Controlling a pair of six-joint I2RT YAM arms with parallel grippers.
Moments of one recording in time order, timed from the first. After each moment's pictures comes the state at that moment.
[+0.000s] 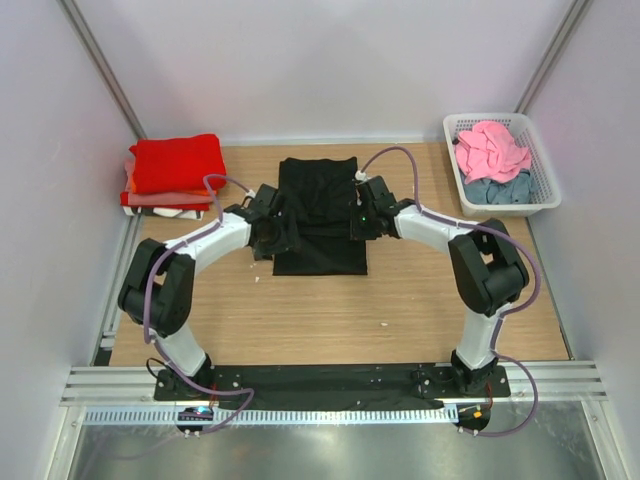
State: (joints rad) left arm -0.47 1.71 1.14 -0.53 -0.01 -0.68; right arm 0.50 1.83 1.20 -0.27 -0.06 0.43
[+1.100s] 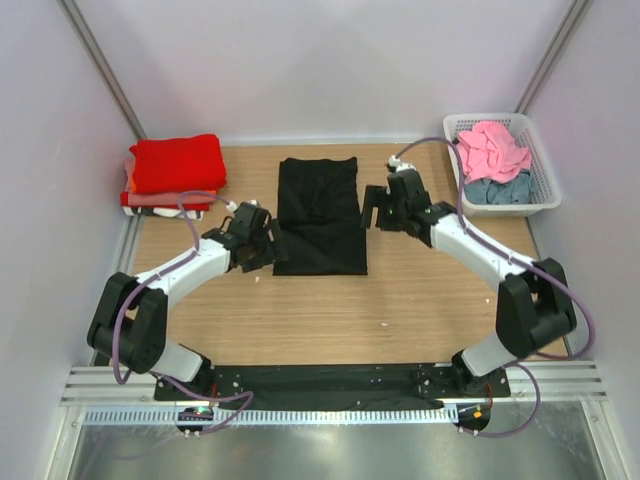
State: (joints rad) left arm -0.47 1.47 0.90 -0.40 -0.05 -0.71; right arm 0.44 1.59 1.18 -0.35 0.08 0.41
